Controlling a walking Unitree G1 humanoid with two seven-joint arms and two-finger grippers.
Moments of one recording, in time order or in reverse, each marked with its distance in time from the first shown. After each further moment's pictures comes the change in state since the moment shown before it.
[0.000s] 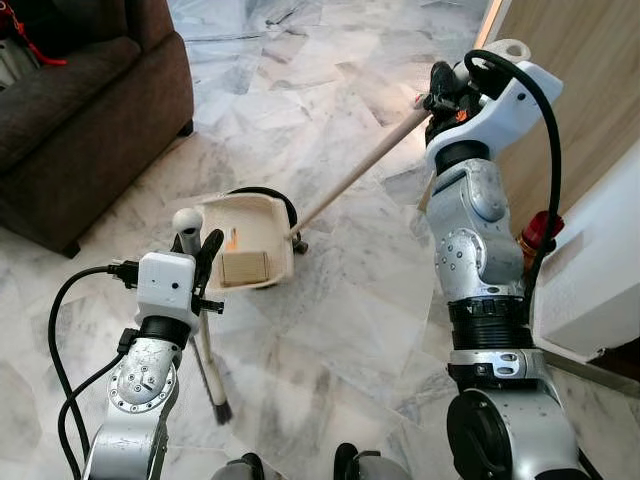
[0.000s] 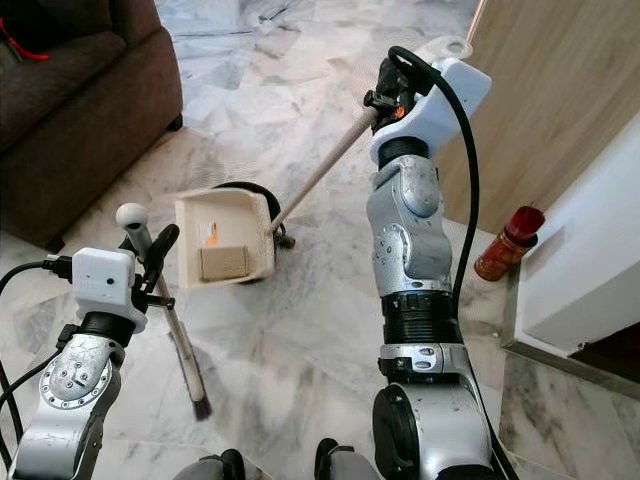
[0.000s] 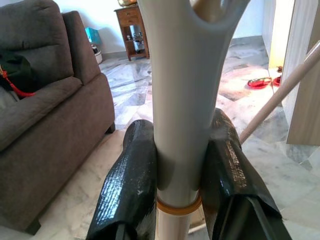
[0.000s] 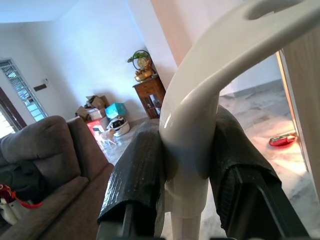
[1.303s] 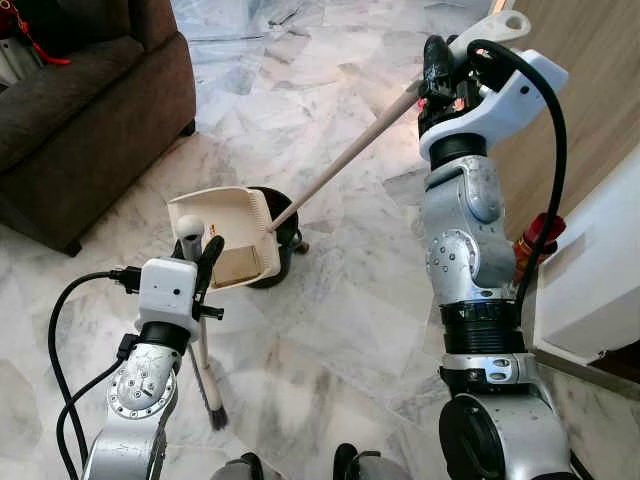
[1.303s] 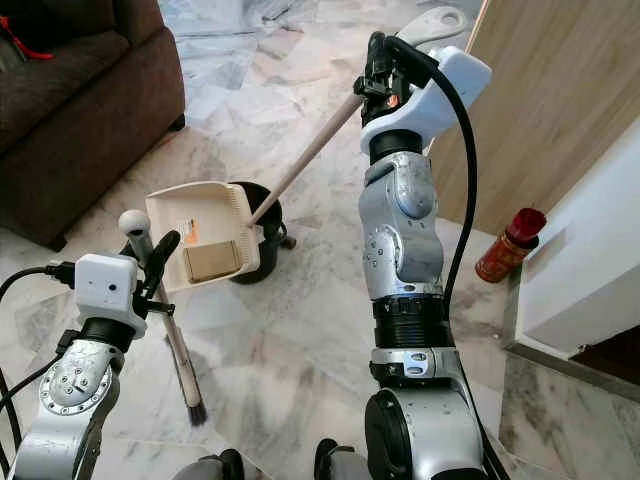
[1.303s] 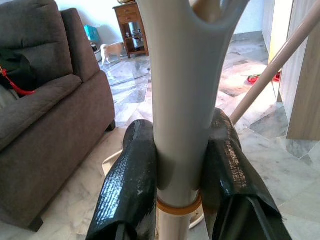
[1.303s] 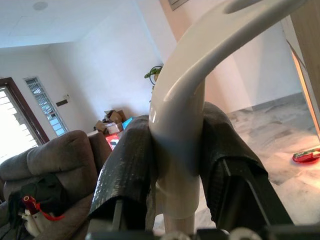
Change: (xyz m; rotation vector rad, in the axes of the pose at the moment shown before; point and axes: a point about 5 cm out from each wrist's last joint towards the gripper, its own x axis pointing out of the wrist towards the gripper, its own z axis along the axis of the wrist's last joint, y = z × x) left arm -0.003 -0.002 -0.003 0.009 0.010 -0.010; right arm -0.005 0.016 0.008 0.045 -0.089 0.106
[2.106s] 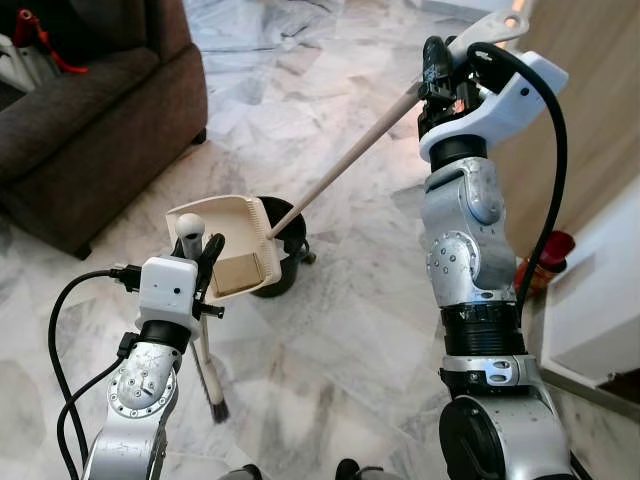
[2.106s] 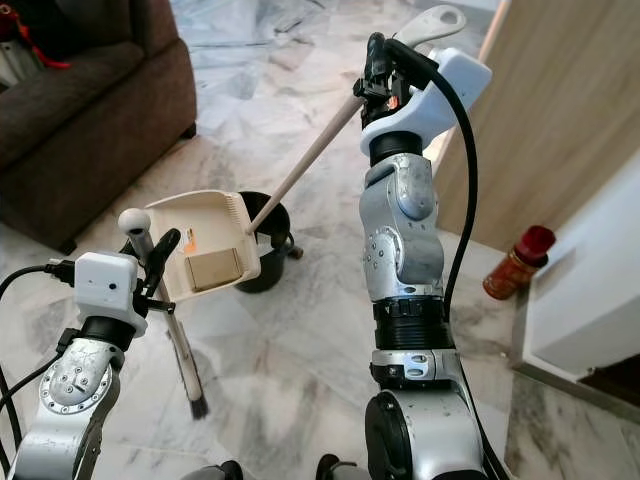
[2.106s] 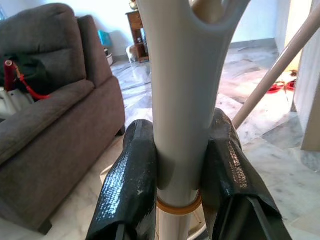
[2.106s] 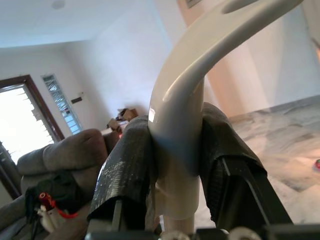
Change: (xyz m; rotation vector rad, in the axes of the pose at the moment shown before) left arm 0.001 0.000 0.002 0.001 -0.015 -0.002; right arm -0.001 0.001 0.000 0.001 -0.002 0.018
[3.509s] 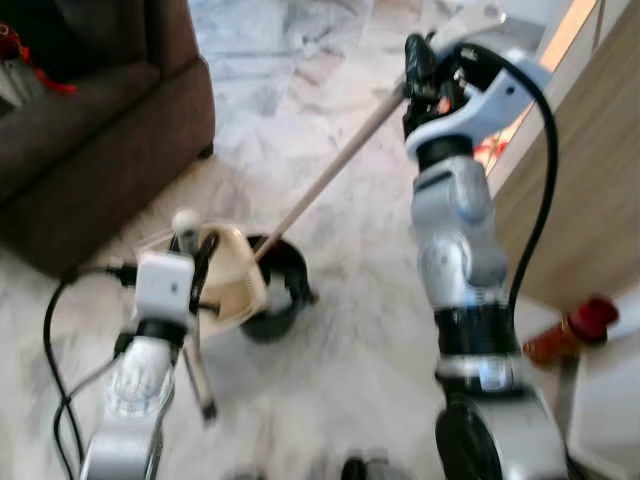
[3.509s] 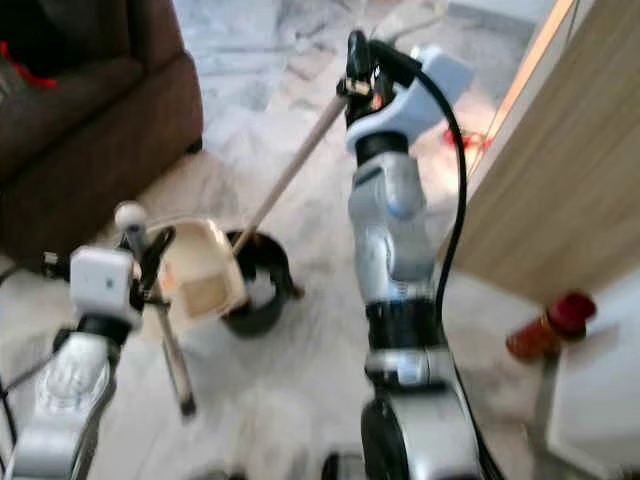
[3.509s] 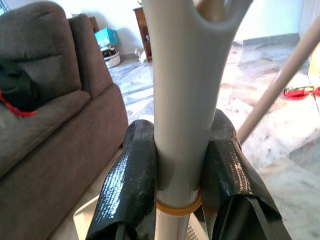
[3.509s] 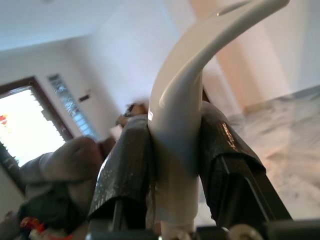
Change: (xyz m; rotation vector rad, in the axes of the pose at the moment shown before) left arm 0.001 -0.002 0.000 0.019 -0.002 0.000; right arm -0.004 -0.002 -0.002 0.047 0.005 0.001
